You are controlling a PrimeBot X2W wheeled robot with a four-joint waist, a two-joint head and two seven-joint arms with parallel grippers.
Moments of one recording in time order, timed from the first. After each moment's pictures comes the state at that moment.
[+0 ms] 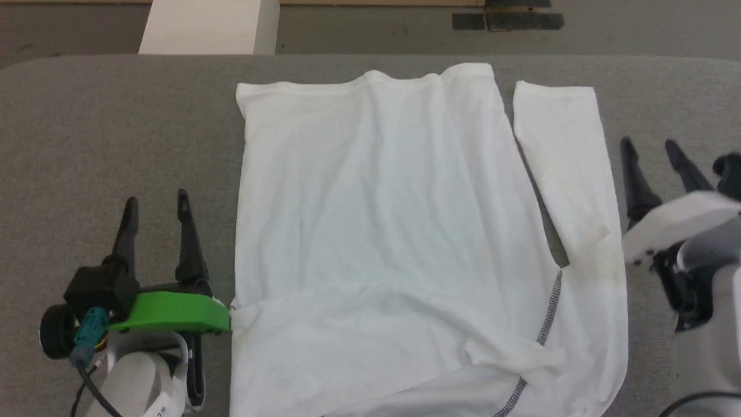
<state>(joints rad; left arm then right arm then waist) -0.15 0.33 -0.24 -0.04 -0.44 0.30 -0.25 -0.35 -0.09 -0.17 0.15 0.18 0.13 0.15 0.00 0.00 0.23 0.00</state>
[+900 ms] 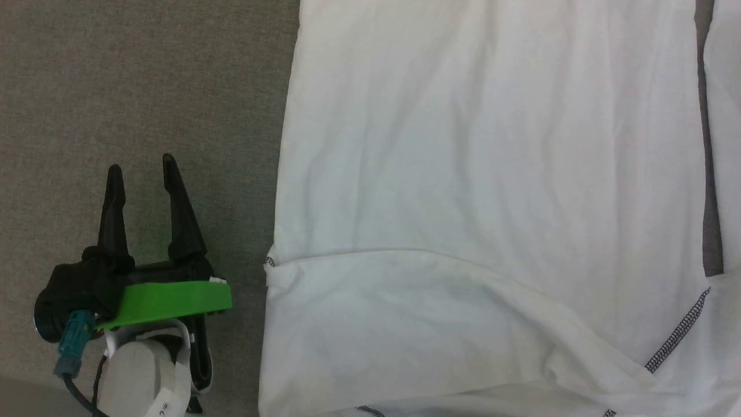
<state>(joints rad) -0.16 0.06 0.02 -0.14 -0.22 0.10 -0.26 -1.03 -0.28 -0.42 0.58 -0.03 0.13 0.71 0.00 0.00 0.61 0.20</state>
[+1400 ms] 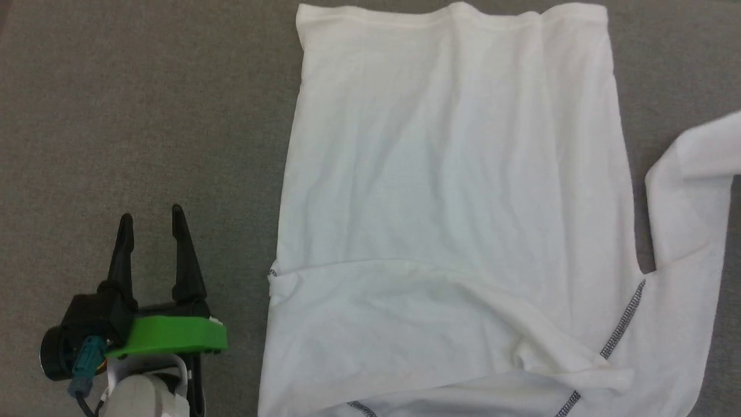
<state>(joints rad) -0.08 0.06 0.07 -0.06 -0.17 0.03 -0.26 -0.58 -0.28 -0.51 0.33 0.01 0.13 0.43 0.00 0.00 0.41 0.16</state>
